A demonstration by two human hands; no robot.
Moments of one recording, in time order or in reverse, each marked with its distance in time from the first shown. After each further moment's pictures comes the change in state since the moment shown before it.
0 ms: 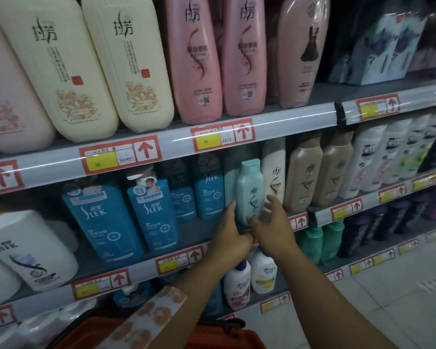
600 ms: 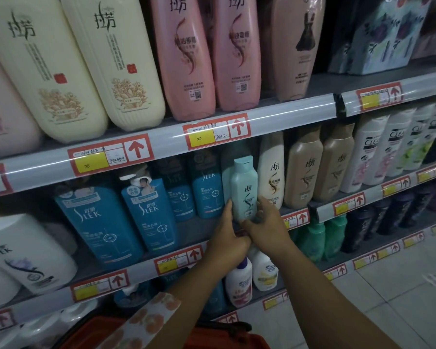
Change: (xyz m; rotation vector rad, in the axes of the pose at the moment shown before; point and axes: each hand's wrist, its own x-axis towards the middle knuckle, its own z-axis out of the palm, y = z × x) left_hand 0.005 -0.011 -0.001 0.015 -0.007 0.036; right_hand 0.020 0.031 0.012 0.042 -0.096 -0.082
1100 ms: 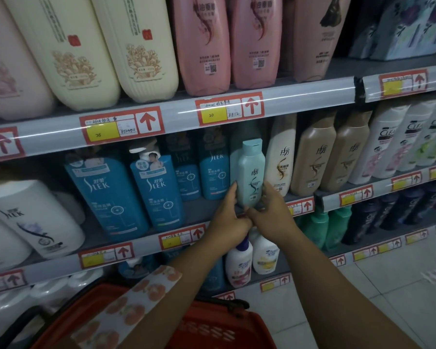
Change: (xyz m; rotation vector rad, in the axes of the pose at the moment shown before) left_hand 0.002 -0.007 -0.005 -0.058 -0.015 0.004; right_hand 0.004 0.014 -0.001 -0.074 -0.088 -0.094
